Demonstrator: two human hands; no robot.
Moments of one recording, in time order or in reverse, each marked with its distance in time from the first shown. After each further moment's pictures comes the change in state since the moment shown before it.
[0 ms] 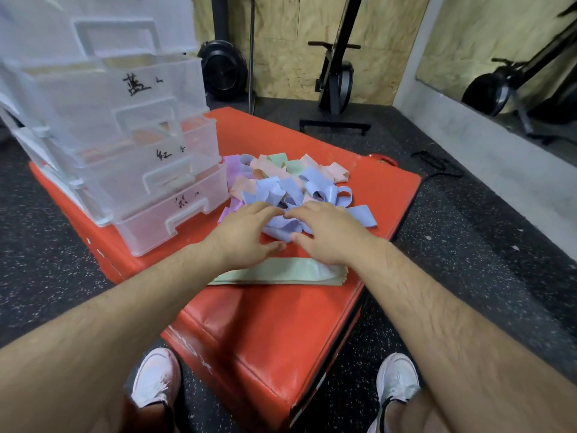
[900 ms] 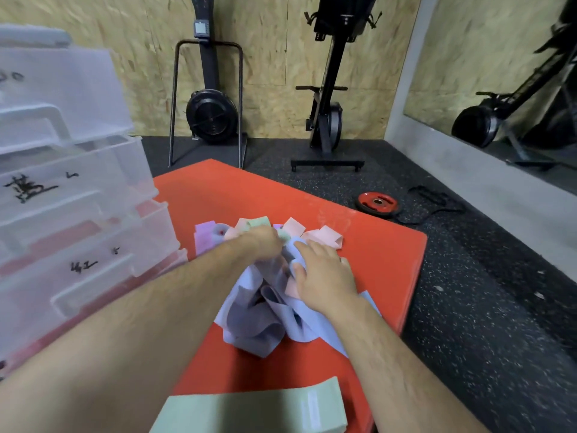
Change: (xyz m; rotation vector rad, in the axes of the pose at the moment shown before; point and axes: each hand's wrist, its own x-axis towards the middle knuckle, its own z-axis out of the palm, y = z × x) left_hand 0.250 -0.036 0.031 0.121 -0.393 -0.419; right_hand 0.120 0.092 0.033 0.079 0.153 0.323
